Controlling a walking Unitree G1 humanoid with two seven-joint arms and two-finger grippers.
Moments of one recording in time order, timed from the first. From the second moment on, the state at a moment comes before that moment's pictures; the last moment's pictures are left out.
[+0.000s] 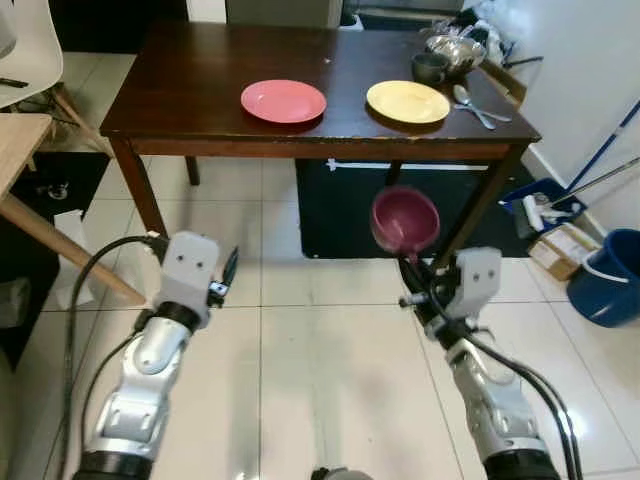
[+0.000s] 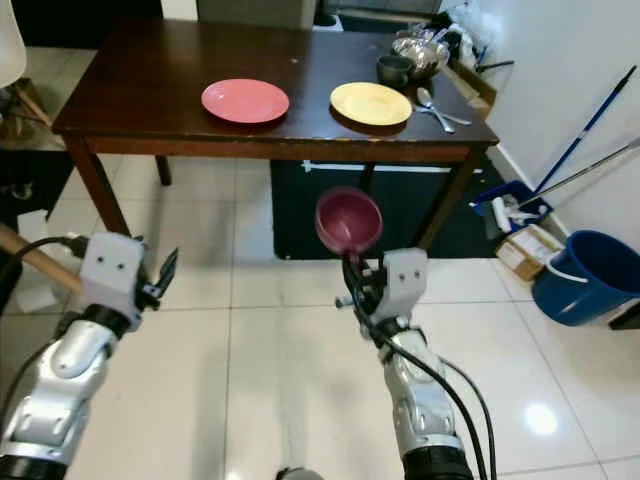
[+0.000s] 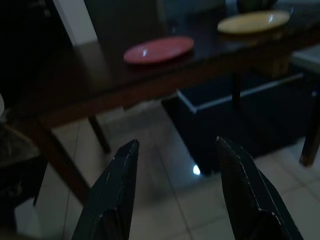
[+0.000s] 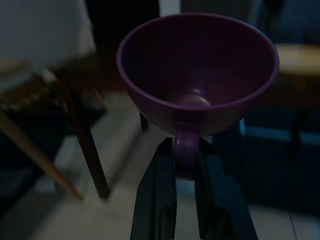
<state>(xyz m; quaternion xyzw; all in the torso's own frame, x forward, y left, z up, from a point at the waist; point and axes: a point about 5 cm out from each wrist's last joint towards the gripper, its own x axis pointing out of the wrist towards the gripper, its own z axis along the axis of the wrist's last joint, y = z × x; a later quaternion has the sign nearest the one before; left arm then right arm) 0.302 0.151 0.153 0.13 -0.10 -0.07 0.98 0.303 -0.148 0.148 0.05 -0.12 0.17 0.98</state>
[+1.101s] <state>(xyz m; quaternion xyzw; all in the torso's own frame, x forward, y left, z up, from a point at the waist) 0.297 0.125 0.172 0.14 -0.12 -0.10 0.98 0.292 -0.150 0.154 0.08 -0.09 0.14 0.98</state>
